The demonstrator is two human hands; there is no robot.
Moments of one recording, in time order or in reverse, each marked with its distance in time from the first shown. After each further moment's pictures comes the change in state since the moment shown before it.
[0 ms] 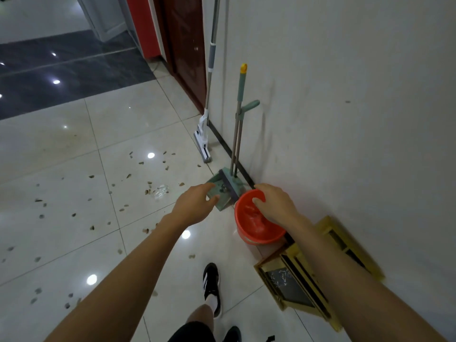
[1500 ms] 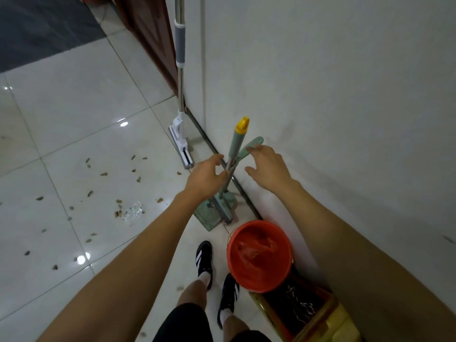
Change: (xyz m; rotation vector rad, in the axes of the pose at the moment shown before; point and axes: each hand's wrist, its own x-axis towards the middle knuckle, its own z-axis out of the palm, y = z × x) left_hand 0.491 0.011 -0.008 -0.201 -0.088 0.018; right_hand 0.481 0.038 -0.068 -0.185 -0.086 -0.016
